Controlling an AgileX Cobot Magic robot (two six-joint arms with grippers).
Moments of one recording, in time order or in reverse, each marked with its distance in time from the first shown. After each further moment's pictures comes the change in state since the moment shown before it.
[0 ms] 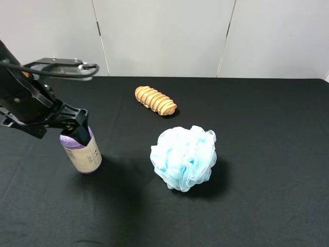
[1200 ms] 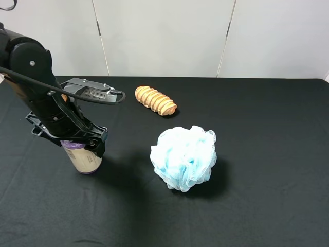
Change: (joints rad) left arm -0.102 0.183 -0.003 0.119 -0.134 -0.119; right arm 0.000 0.000 0.000 0.000 0.000 0.000
